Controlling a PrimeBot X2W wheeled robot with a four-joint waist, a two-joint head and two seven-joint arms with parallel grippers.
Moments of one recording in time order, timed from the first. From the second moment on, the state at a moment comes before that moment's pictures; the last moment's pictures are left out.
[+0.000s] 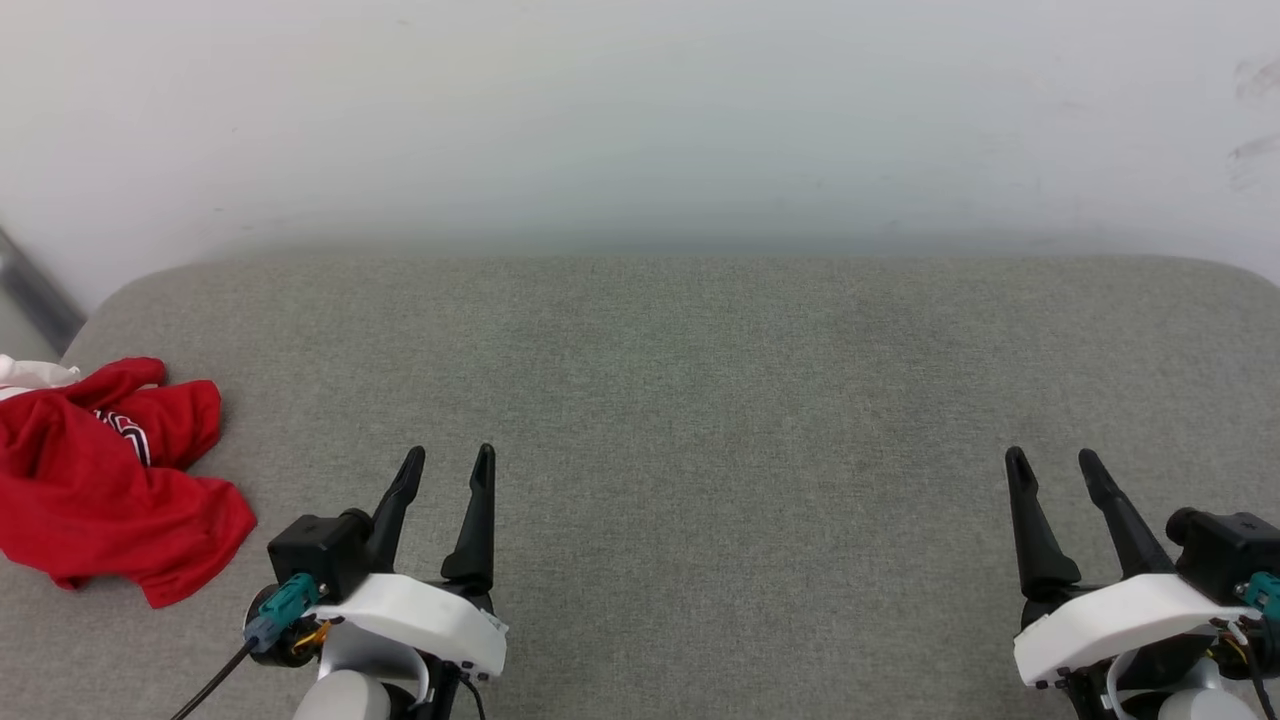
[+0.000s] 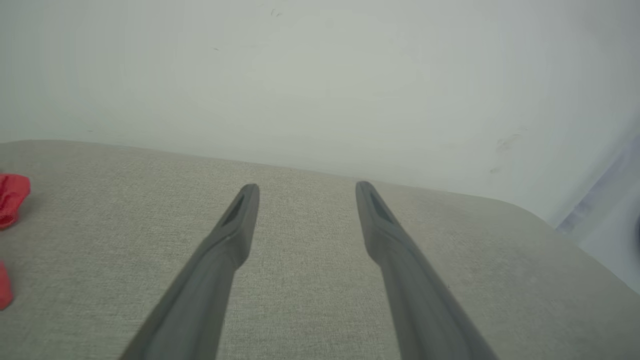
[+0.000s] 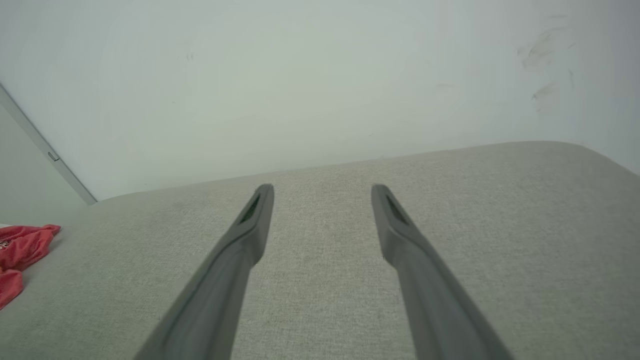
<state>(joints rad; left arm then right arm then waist) -0.14 0.06 -0.10 0.28 -0.34 -0.13 -0.21 -0.04 -0.05 -0.06 0.09 0.27 0.13 -0.05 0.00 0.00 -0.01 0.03</state>
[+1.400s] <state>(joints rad) -0.16 0.05 -0.10 0.35 -0.18 -0.13 -0.26 -0.03 -0.05 -0.05 0.09 0.09 0.13 -0.08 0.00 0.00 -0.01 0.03</state>
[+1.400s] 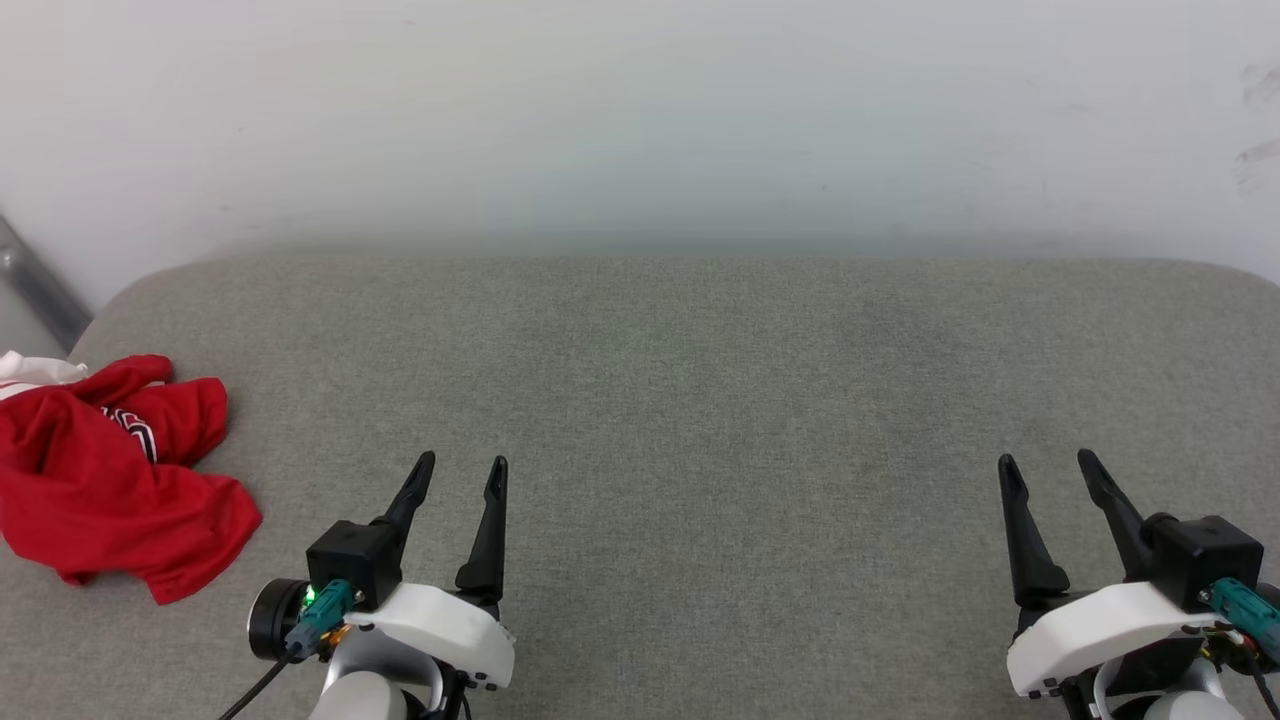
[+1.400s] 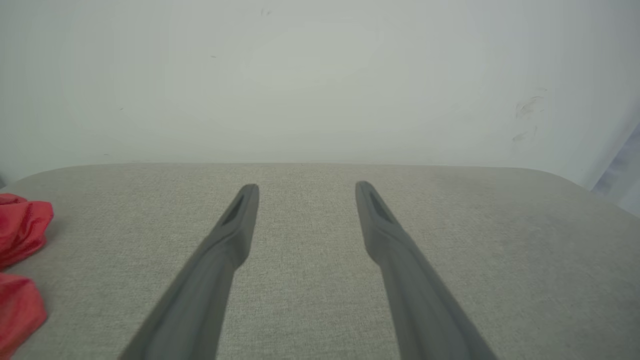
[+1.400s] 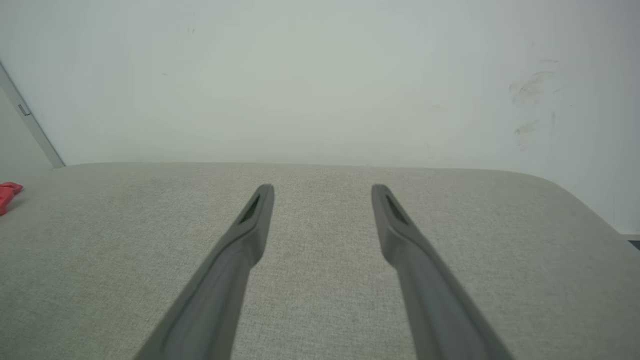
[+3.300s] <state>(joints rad) -0.33 0.06 0.05 0.38 -0.22 -0.09 -0.26 -0.14 -0.05 0.04 0.01 0.05 0.13 -0.03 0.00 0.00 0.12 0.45</state>
